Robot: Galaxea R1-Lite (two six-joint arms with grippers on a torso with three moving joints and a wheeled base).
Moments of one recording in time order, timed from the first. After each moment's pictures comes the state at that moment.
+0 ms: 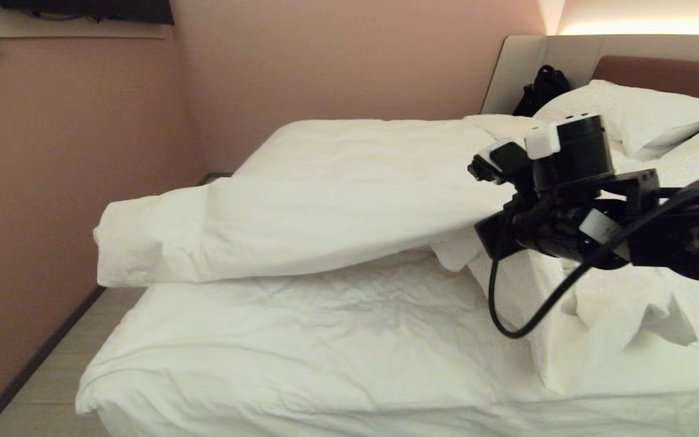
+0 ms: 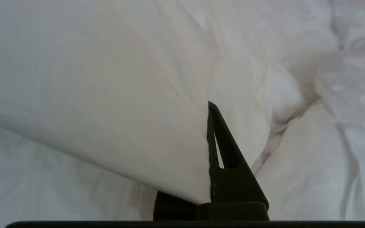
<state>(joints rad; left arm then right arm) 0.01 0.00 -0.01 0.03 0.00 -0.02 0.53 1.69 -1.24 0.01 -0.53 -0.21</state>
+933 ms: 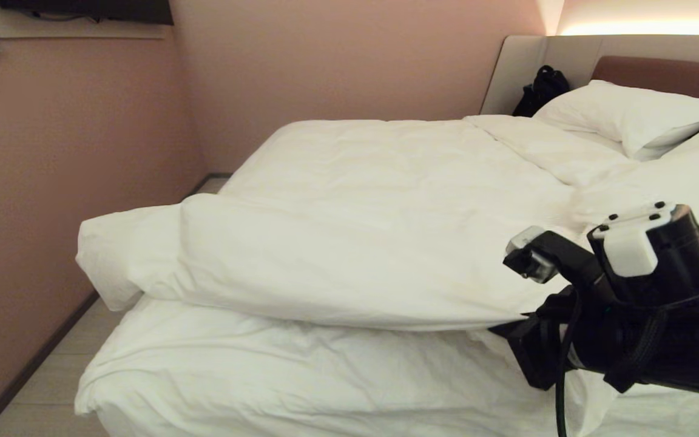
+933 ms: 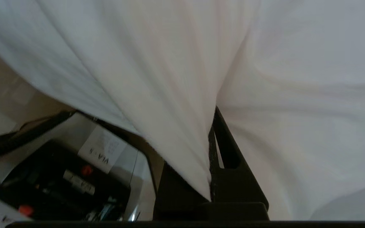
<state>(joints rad) 0.01 0.00 -0.01 0.03 0.00 -0.02 0.69 1.45 -0.85 0.07 -0.18 -0.01</state>
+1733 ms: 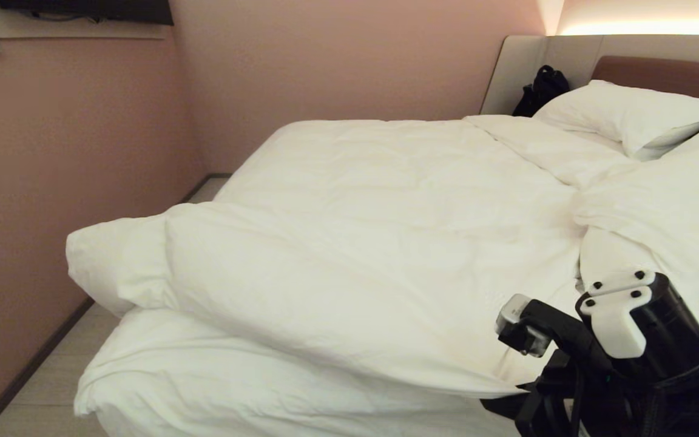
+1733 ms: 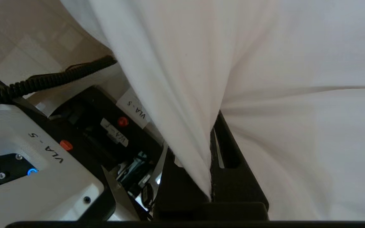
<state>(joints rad) 0.01 0.00 -0.01 0.03 0.00 -0.02 0.77 1.44 -0.70 0.06 -0.01 0.03</state>
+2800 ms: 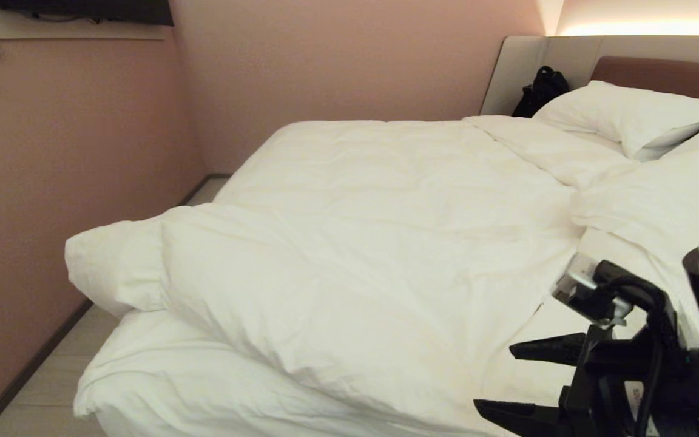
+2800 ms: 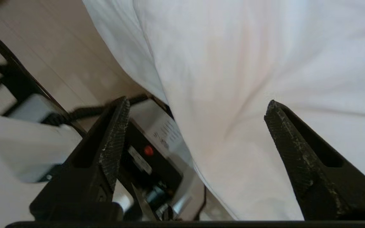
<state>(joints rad) 0.01 0.00 -0.01 0.03 0.00 -0.02 0.76 1.28 -0.75 0.06 0.08 0.05</state>
